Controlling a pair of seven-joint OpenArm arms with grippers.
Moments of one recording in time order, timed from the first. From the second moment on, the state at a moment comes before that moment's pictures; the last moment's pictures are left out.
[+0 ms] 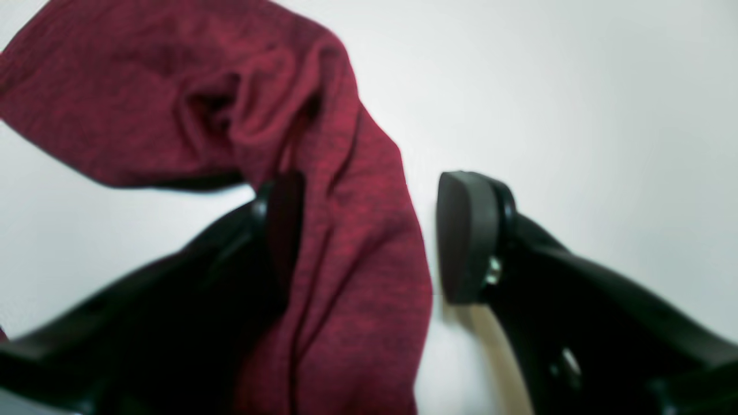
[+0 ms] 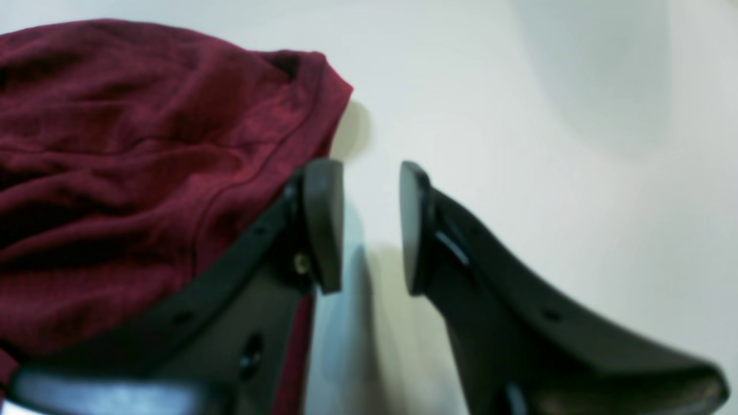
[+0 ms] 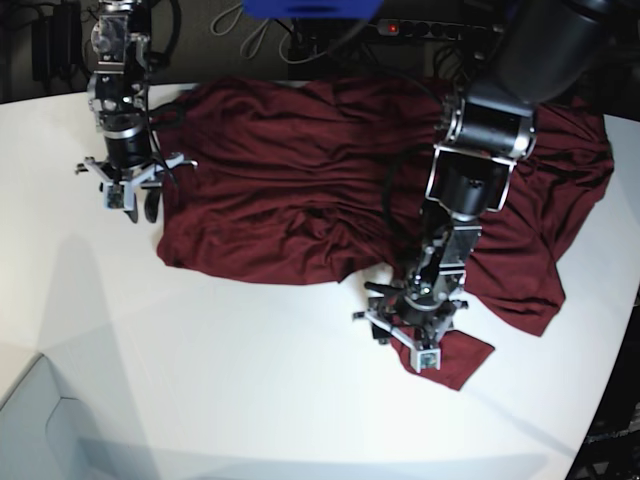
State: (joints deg) left arm -34.3 -0.5 9.3 29.5 -16.4 1.0 6.9; right arm -15.2 5.8 12.7 82.3 -0.3 9.8 0.5
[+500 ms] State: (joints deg) left arm -34.5 -0.2 4.8 29.5 -17.0 1.0 5.5; right arm -15.0 5.8 12.7 81.7 -0.3 9.8 0.5
